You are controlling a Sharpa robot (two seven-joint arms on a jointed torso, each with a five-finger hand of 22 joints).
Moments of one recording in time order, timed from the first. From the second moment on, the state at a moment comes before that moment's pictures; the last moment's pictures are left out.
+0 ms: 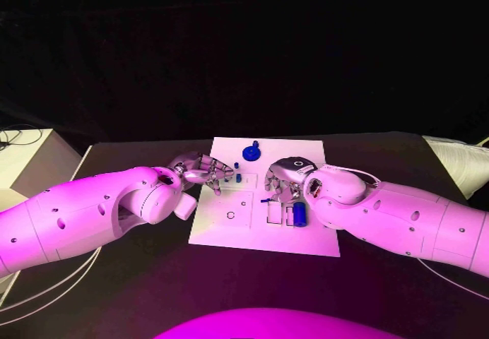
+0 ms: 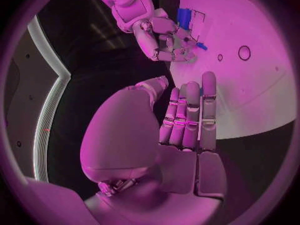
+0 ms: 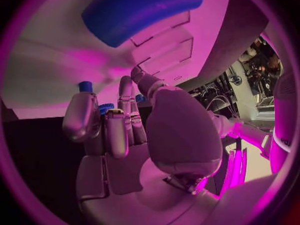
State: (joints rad) left arm 0.91 -0.97 0.20 1.61 -0.41 -0.33 -0.07; left_hand 1.45 -0.25 0.49 0.23 0.15 0.90 0.18 0.35 0.23 1.00 0.11 0.43 0.07 1.00 0.05 1.18 0.36 0.17 1.02 0.14 0.88 0.51; right arm 1.19 -0.46 -0.18 1.27 -1.66 -0.25 -0.14; right_hand 1.32 -0.22 0.47 -0.02 0.05 1.10 0.09 0.17 0.41 1.21 0.01 0.50 0.55 1.47 -0.05 1.44 1.31 0.09 1.47 0.04 1.05 1.31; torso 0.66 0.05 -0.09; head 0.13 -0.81
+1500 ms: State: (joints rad) left arm 0.91 -0.98 0.20 1.62 -0.41 -0.33 -0.07; left_hand 1.46 -0.24 0.49 0.23 0.15 0.90 0.18 0.35 0.23 1.00 0.11 0.43 0.07 1.00 0.05 1.18 0.36 0.17 1.02 0.14 0.88 0.51; right arm 1.18 -0.42 -0.19 1.22 -1.75 -0.33 -0.15; right_hand 1.33 -0.22 0.43 0.01 0.05 1.13 0.07 0.19 0.40 1.18 0.00 0.59 0.67 1.47 -0.06 1.45 1.31 0.09 1.47 0.04 1.09 1.31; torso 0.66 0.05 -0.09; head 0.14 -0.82
